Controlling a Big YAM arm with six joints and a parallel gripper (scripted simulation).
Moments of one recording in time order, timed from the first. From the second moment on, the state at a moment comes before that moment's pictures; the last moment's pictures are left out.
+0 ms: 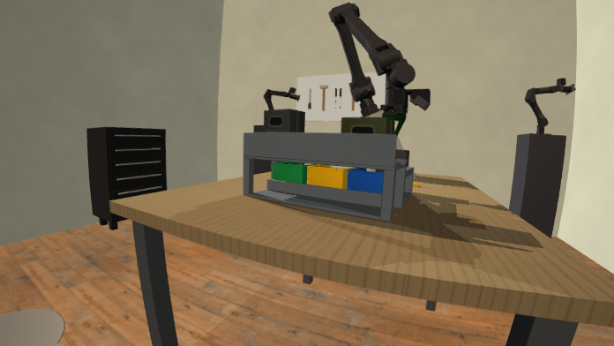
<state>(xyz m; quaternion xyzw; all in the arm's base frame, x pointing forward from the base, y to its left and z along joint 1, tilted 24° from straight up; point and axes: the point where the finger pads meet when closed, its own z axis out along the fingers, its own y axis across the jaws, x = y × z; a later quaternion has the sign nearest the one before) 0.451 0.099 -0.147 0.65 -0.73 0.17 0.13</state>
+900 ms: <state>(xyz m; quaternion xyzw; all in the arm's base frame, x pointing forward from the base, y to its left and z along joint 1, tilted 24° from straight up) 0.447 0.105 -0.132 0.65 -0.73 0.17 0.13</state>
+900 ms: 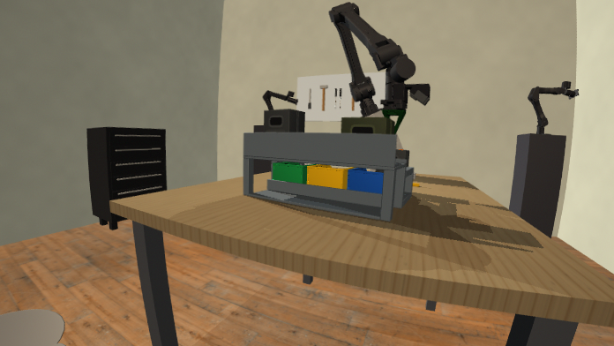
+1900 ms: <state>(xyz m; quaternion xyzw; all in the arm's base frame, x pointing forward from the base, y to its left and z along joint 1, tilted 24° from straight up) 0.452 0.113 -0.120 0.65 -0.73 0.17 0.12</state>
